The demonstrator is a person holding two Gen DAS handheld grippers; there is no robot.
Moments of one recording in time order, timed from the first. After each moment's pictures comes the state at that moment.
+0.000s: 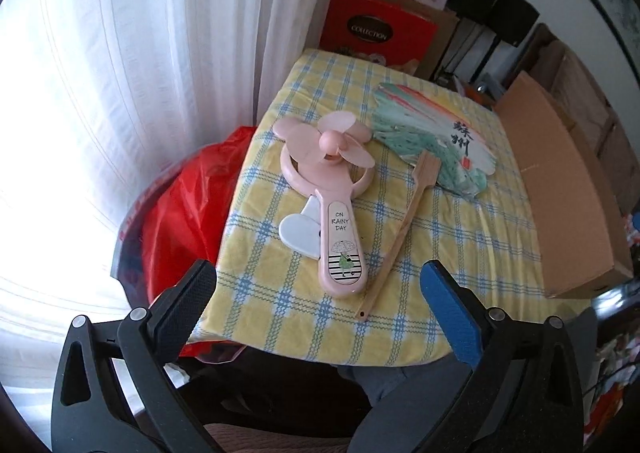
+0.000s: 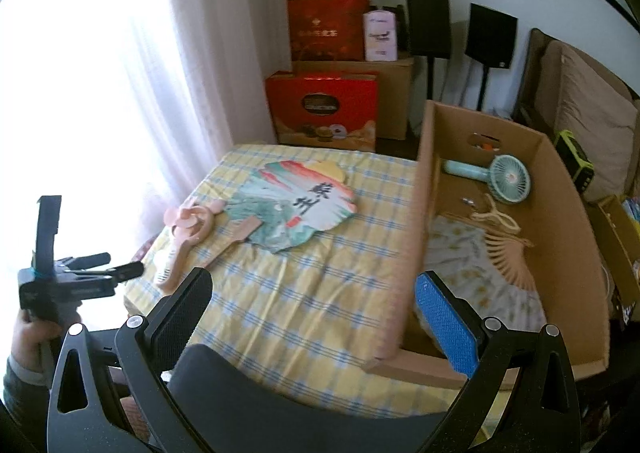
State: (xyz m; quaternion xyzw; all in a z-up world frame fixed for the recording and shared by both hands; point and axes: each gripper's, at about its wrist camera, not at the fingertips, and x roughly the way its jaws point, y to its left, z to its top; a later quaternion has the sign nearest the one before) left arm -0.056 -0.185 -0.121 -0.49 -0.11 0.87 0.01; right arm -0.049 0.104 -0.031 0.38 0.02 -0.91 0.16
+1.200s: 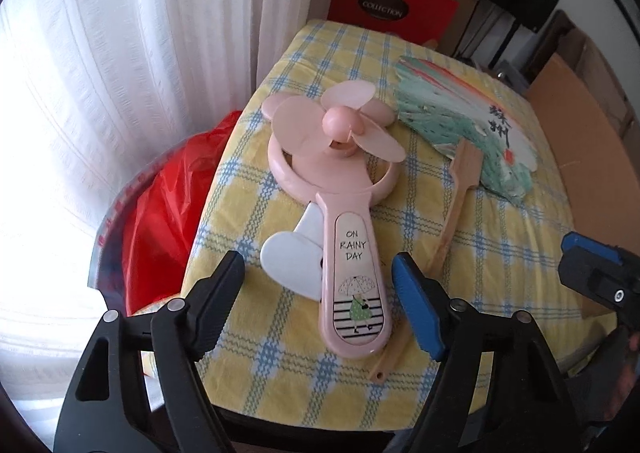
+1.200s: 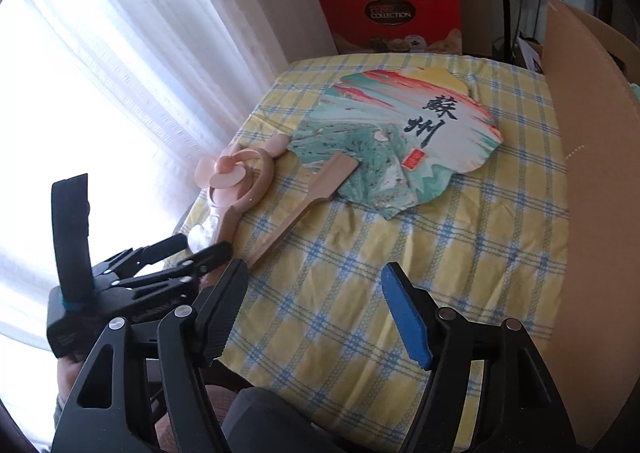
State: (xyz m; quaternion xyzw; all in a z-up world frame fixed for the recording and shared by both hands) left arm -0.102 -0.177 -0.170 -0.51 -0.10 0.86 -0.01; right arm -0.118 0.016 -0.129 0.50 -0.04 -0.82 0.25
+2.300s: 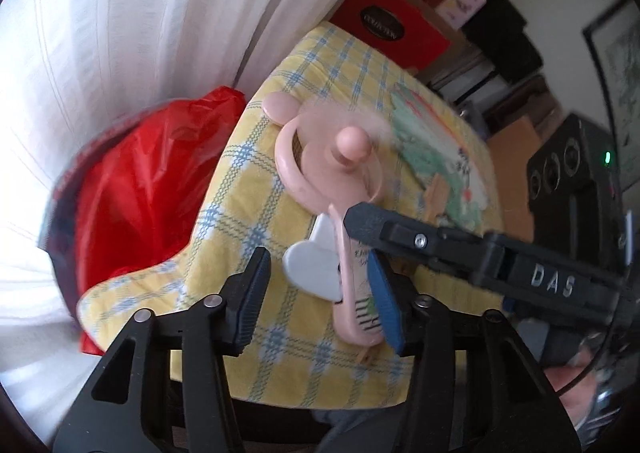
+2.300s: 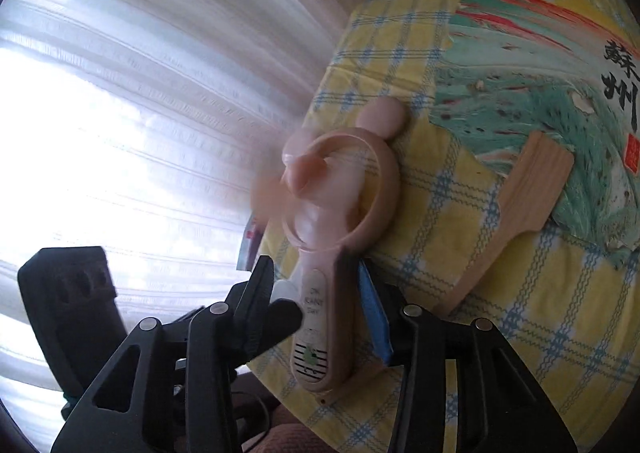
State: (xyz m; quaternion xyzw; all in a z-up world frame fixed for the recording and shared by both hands) left arm -0.098 -0.229 -0.173 -0.50 -0.25 0.83 0.06; right arm -0.178 -0.086 -0.182 0.58 -0.14 -0.73 0.34
